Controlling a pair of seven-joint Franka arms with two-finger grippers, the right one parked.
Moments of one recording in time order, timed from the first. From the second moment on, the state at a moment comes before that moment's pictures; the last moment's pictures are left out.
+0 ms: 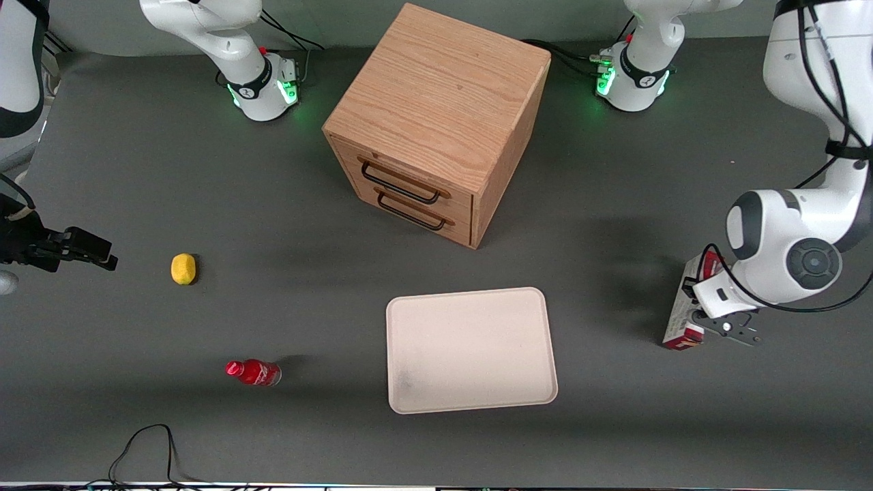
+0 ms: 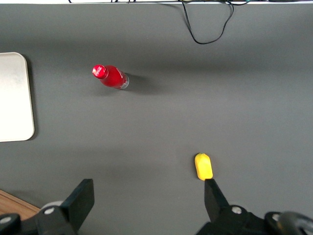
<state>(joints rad) 0.01 0.46 0.00 -1.78 0.08 2.16 0.36</state>
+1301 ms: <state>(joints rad) -0.30 0.89 -0.24 -0.98 0.12 1.81 -0.65</state>
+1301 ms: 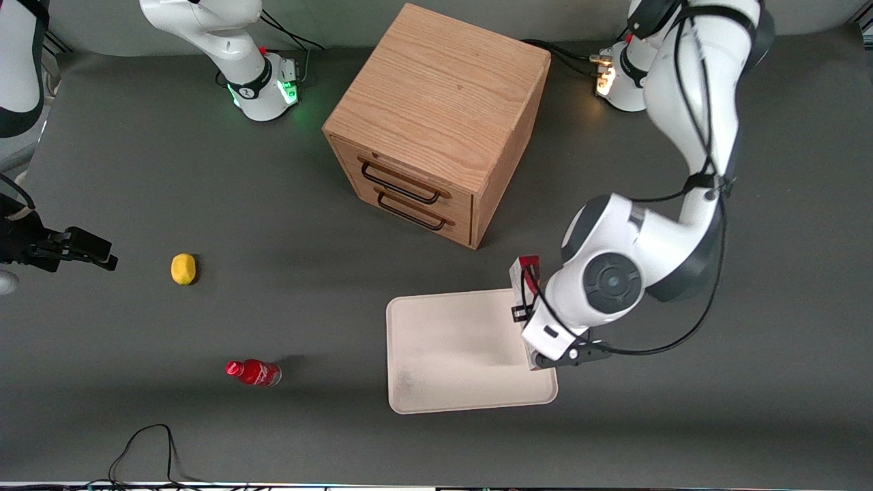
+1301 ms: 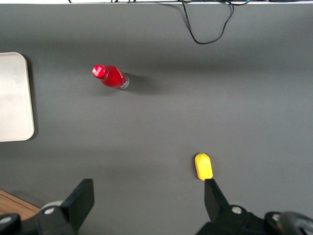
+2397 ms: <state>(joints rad) -0.31 0.99 -0.24 -1.00 0.21 2.00 -0.65</state>
